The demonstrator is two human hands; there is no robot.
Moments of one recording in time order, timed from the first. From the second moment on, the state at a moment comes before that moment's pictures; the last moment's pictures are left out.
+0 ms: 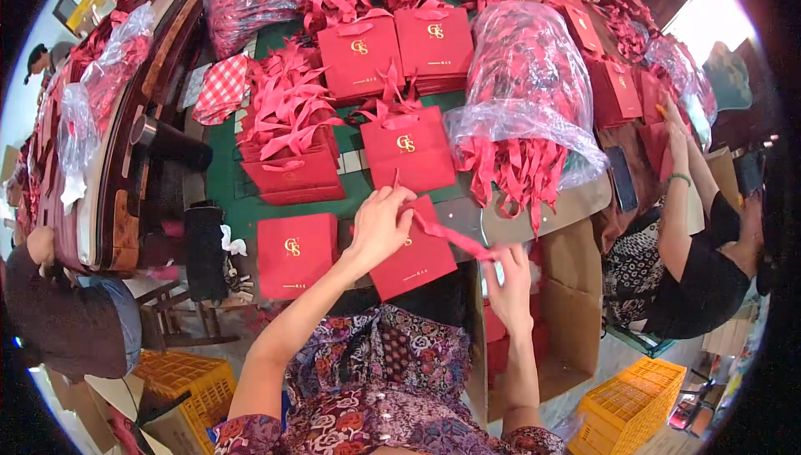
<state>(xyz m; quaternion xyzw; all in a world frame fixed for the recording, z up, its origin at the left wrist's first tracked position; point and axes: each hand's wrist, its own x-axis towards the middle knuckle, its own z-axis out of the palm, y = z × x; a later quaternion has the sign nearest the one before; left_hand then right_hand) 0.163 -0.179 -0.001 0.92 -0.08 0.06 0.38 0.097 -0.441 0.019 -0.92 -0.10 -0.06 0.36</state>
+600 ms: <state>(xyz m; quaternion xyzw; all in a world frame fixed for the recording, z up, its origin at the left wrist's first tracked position) 0.049 -0.168 0.000 0.61 0.04 -0.24 0.76 0.081 -0.328 0.008 -0.44 0.08 0.14 0.88</state>
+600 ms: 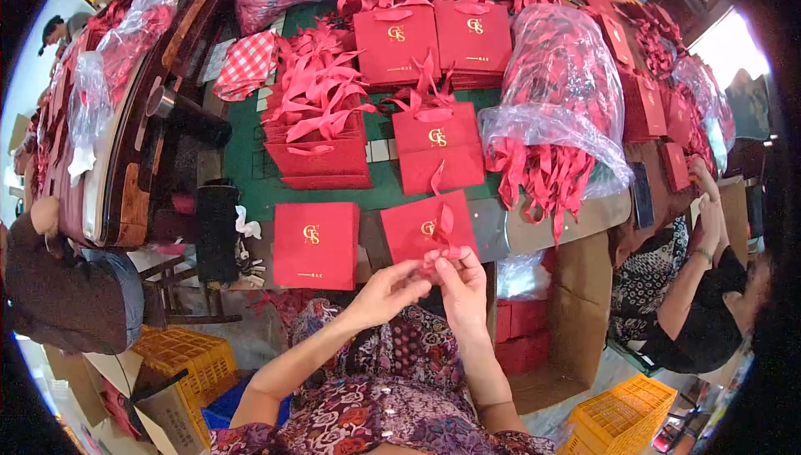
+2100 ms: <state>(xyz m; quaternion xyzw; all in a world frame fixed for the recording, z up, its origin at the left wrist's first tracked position) 0.119 -0.141 0.007 0.96 -0.07 0.06 0.27 0.128 -0.295 -0.015 -0.90 -0.13 -0.11 0.41</state>
